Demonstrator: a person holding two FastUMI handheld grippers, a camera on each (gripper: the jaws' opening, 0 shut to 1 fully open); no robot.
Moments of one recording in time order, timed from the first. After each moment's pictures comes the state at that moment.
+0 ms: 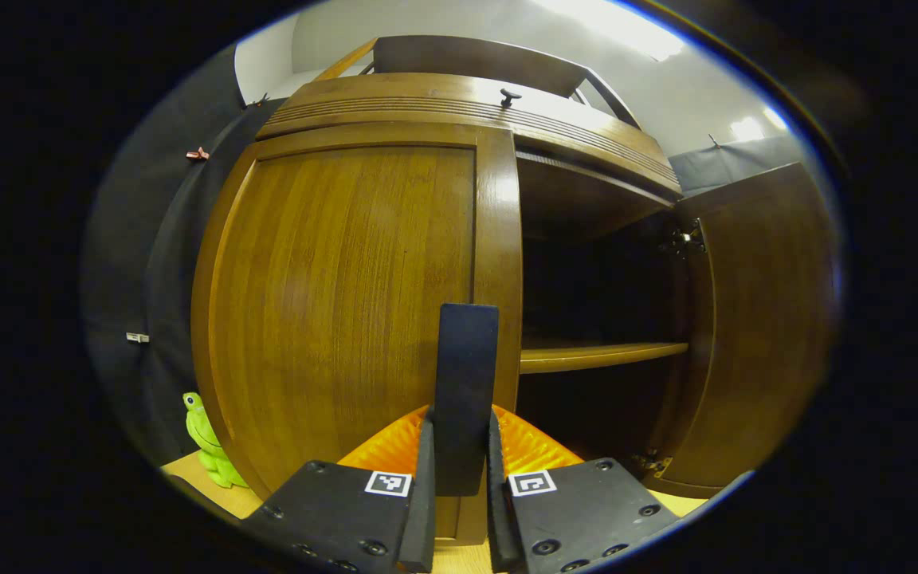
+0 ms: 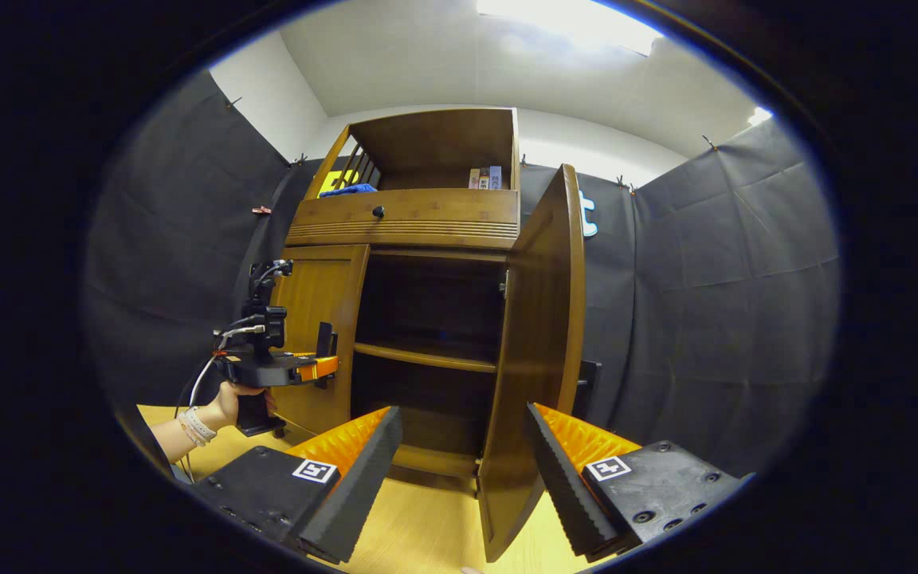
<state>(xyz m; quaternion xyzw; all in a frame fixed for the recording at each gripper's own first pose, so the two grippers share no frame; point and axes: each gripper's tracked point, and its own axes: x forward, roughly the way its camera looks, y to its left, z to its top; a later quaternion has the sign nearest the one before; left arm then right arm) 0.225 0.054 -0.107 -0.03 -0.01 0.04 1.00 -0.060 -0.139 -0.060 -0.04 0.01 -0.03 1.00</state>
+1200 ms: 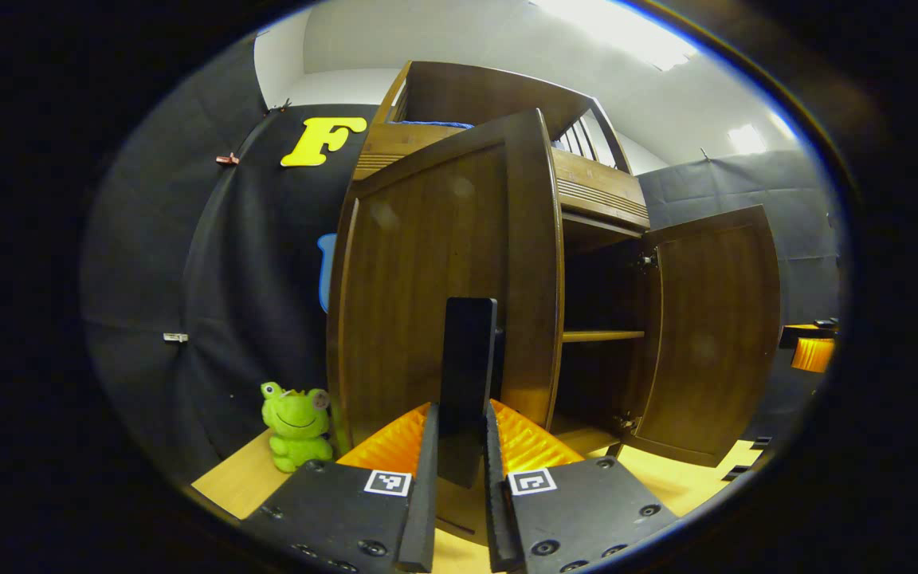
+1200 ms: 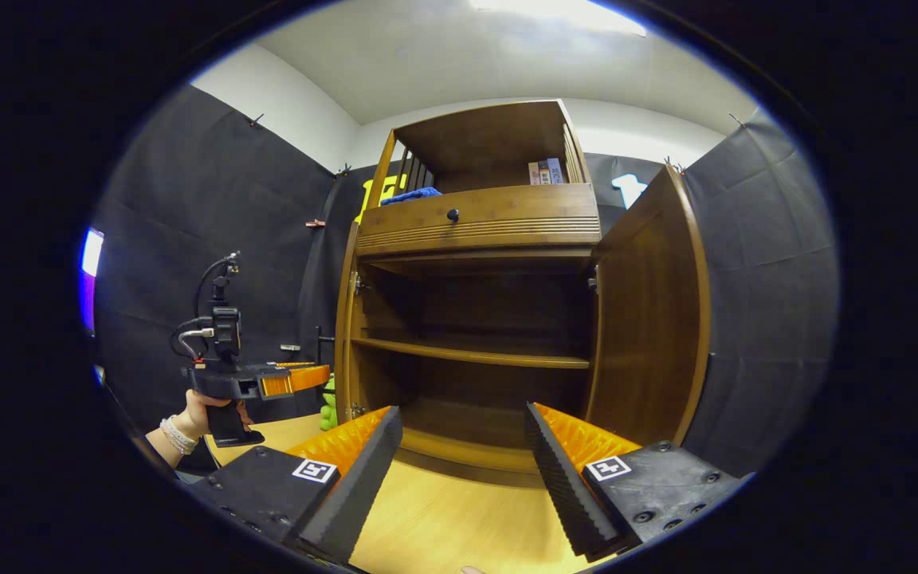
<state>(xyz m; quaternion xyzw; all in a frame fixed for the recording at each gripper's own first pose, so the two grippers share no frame) 0.046 0.116 -0.097 -0.02 0.01 0.05 1.00 -0.056 -0.036 -0.062 0.01 0.03 0.09 1.00</state>
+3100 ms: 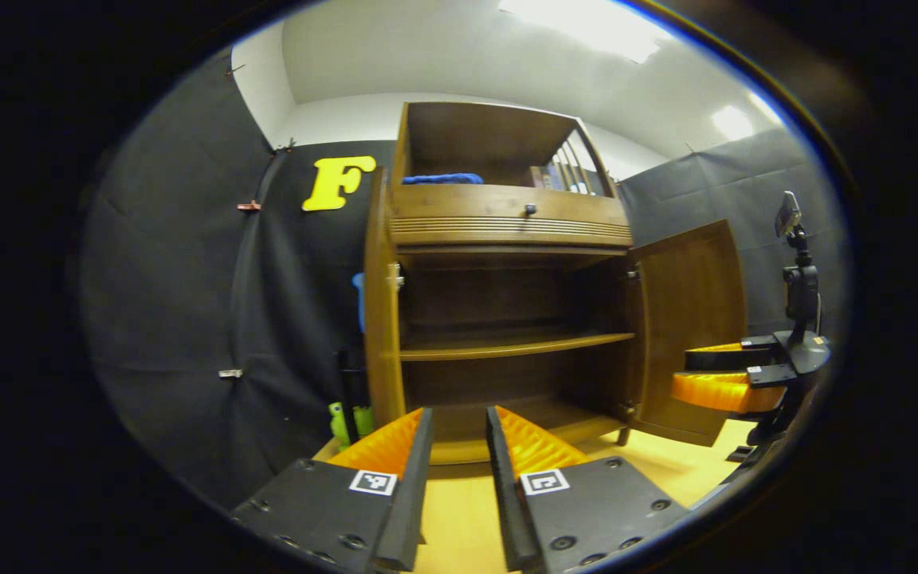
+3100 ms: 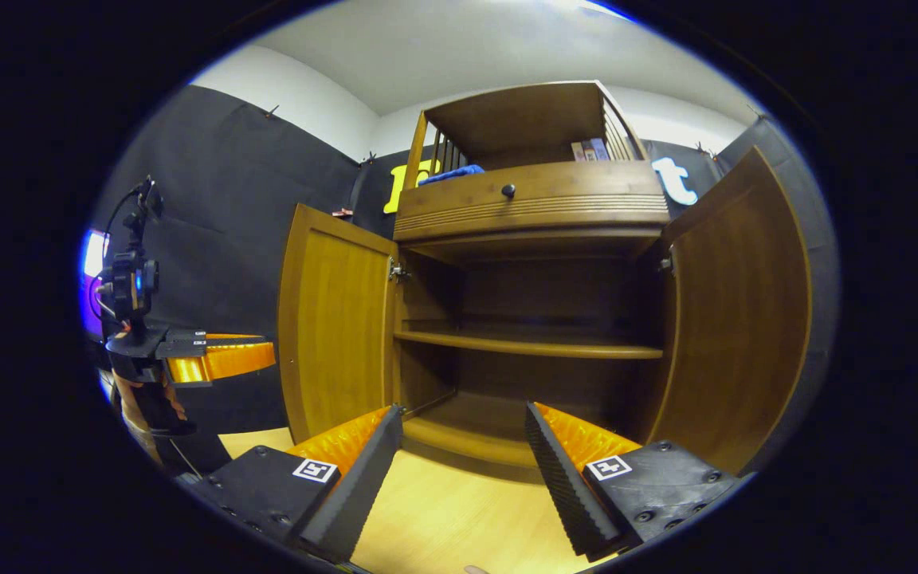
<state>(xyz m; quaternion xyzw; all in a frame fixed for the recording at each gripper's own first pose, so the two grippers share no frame) -0.076 0.091 -0.038 0.03 -0.01 0.05 1.00 -0.025 0.036 -0.074 0.00 0.04 0.10 0.99</state>
